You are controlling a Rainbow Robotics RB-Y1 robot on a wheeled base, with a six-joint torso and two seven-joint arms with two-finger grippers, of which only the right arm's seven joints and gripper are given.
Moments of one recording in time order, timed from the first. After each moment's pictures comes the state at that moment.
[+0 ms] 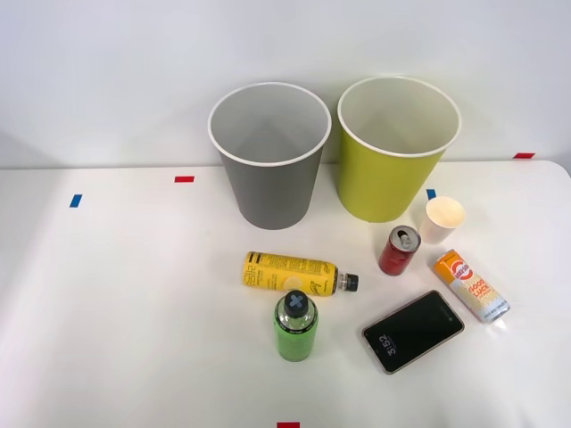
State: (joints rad) arm 1.24 -0.08 0.01 -1.95 0.35 -0.75 1.05
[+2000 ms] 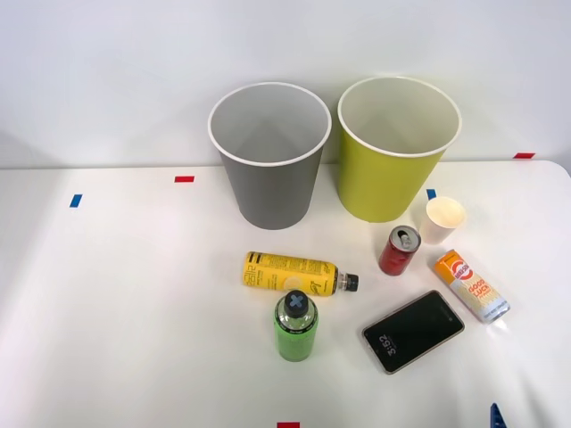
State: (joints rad) arm 1.16 -0.11 0.01 -2.12 0.35 -0.46 1.07
